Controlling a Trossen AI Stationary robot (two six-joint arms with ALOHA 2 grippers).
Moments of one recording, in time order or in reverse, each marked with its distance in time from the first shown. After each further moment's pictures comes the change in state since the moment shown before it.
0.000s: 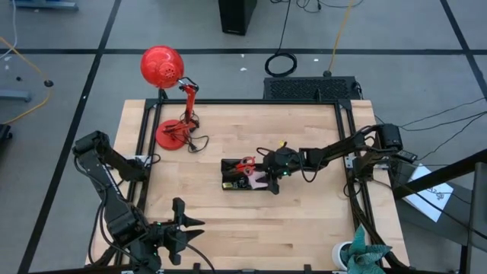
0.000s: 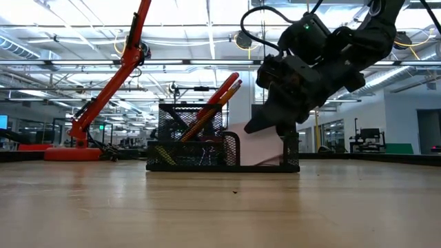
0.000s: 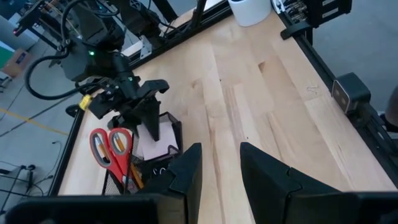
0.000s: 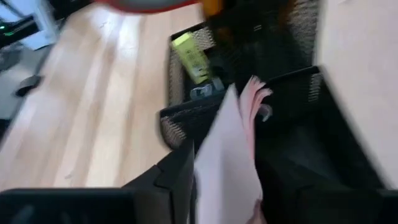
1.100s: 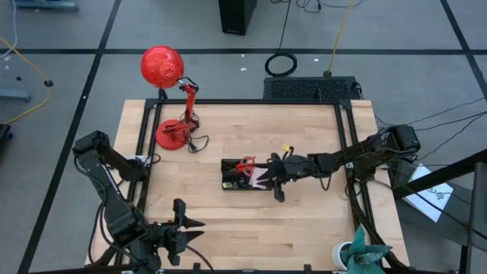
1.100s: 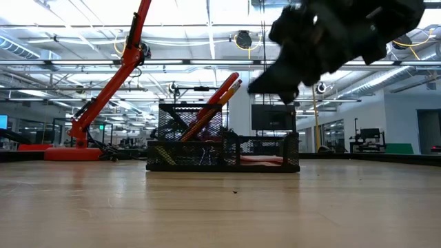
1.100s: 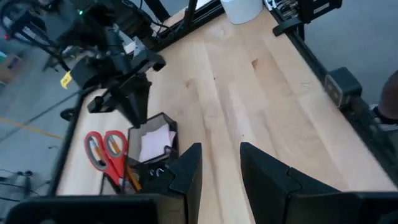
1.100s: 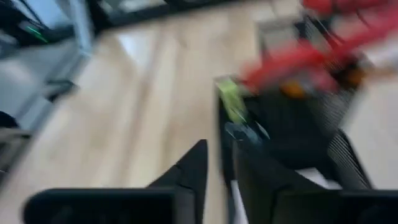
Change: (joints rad) left arm 0.000 0.000 0.001 0.004 0.030 0.027; right arm 0.141 -0.177 -0.002 0.009 0.143 -0.077
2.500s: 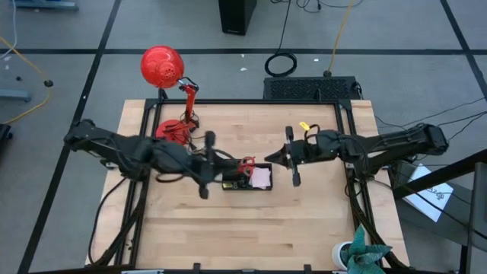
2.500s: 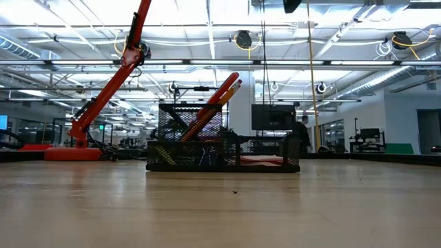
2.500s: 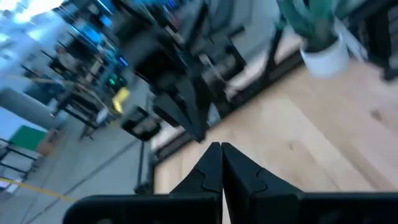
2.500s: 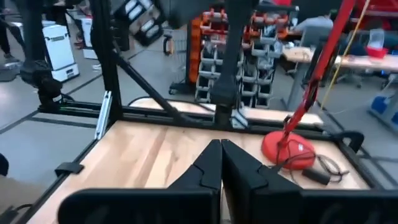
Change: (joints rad) left arm 0.650 -0.229 0.000 0.408 0.524 0.864; right arm -0.014 -0.391 0.214 -0.255 0.023 -0.290
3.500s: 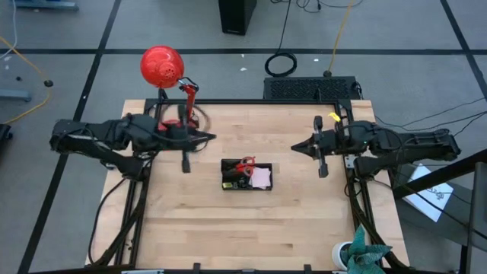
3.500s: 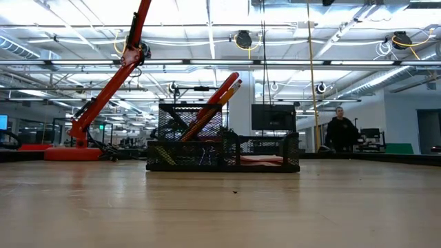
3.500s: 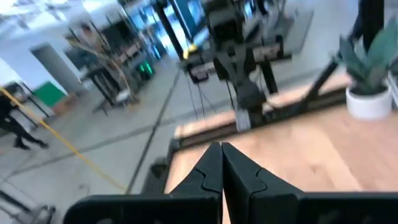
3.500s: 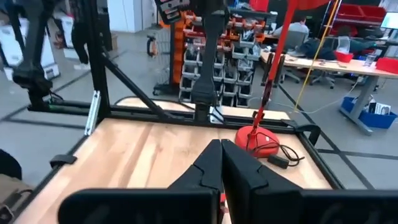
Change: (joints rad) left arm 0.165 -0.252 -0.085 -0.025 0.029 -0.203; right arm -0.046 -0.328 -0.014 -0.311 0.037 -0.031
